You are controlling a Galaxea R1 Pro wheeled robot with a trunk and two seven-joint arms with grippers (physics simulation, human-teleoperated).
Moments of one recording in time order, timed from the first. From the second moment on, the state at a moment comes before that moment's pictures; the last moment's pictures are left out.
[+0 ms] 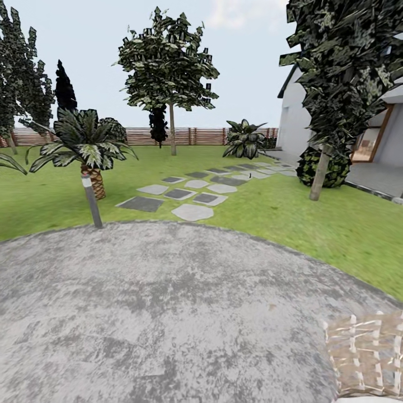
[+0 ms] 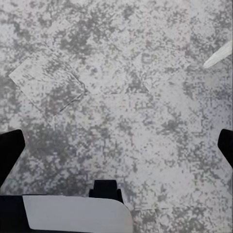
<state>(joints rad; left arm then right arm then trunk) 0.10 0.05 0.02 -0.63 0.18 -0.20 0.00 0.01 -0.05 0.01 -0.45 0.00 -0.15 0.00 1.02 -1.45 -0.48</state>
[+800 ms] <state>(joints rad) 0.10 0.05 0.02 -0.63 0.18 -0.20 0.00 0.01 -0.05 0.01 -0.45 0.00 -0.14 0.00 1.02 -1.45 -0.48</state>
